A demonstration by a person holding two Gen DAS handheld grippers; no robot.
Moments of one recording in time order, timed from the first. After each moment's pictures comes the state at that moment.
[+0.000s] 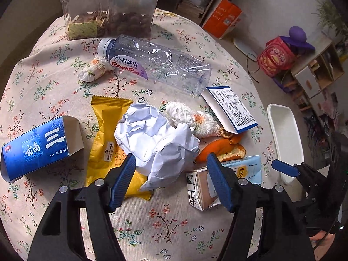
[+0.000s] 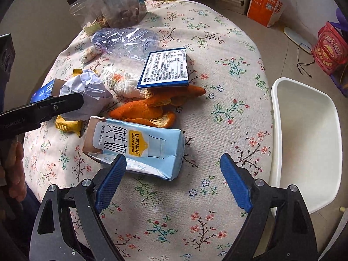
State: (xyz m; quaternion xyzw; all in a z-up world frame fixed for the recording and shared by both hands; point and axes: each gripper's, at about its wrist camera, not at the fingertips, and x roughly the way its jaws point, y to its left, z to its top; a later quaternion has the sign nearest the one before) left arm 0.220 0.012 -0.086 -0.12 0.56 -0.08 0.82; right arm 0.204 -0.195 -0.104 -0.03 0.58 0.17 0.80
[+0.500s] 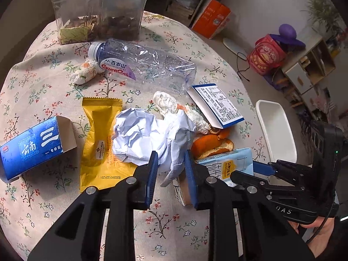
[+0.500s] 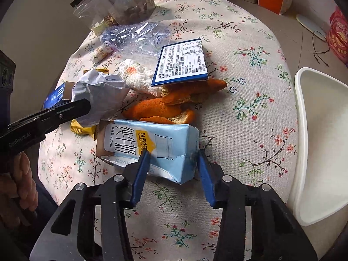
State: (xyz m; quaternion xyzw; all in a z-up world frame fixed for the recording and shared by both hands) left arm 0.211 0.010 -0.076 -0.13 0.55 -0.11 0.82; right arm 0.208 -0.191 -0.108 0.03 0.59 0.21 0.78
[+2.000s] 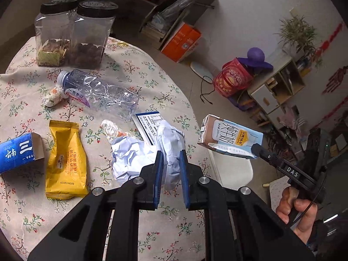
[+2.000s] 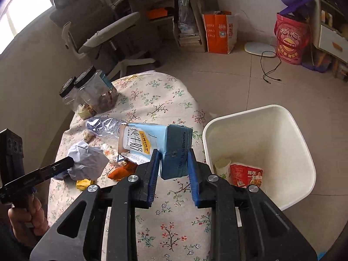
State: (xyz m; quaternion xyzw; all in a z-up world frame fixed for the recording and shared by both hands) left arm 0.198 -0.027 -0.018 -0.21 0.47 -0.19 0.84; right arm 0.199 -0.320 -0.017 0.13 0.44 0.10 0.88
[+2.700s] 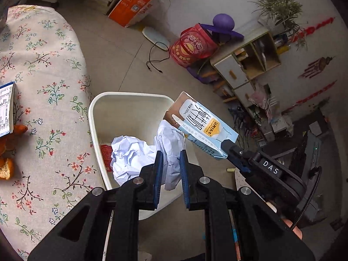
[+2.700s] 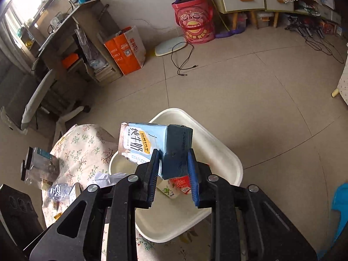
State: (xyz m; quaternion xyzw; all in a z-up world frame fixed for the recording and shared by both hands) left arm 0.248 -0.253 -0.051 -0.24 0.52 -0.31 0.76; right arm 0.188 -0.468 -0.043 0.27 0.42 -0.14 0.85
